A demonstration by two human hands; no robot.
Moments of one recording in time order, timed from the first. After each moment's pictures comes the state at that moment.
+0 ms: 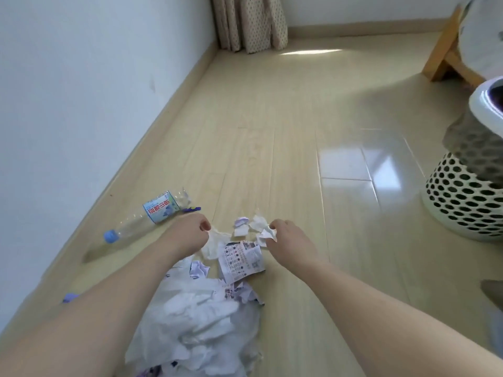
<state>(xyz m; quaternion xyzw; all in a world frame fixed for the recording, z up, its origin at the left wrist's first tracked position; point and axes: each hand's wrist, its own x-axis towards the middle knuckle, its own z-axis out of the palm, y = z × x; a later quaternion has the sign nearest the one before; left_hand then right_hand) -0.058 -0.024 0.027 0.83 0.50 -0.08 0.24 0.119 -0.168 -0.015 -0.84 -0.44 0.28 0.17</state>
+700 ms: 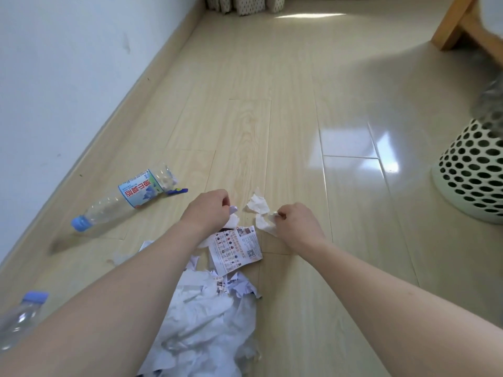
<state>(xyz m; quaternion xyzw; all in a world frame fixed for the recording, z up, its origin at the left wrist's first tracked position) -0.001 -0.014 -0.036 0.85 0.46 -0.03 0.25 0.143 -0.152 -0.058 -0.86 -0.38 0.26 0.22</state>
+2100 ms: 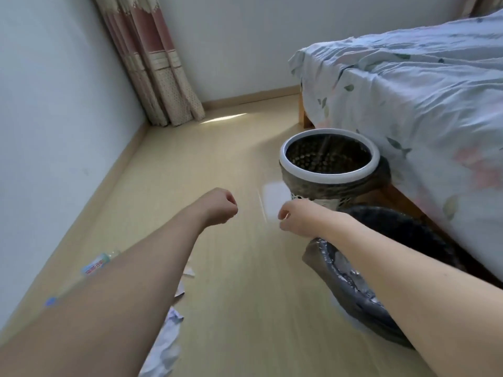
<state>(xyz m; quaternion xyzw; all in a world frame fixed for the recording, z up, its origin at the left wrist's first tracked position) 0.164 -0.246 0.215 0.88 0.34 -0.04 0.32 0.272 -0.430 0.209 -0.88 -0.39 0.23 0.16</state>
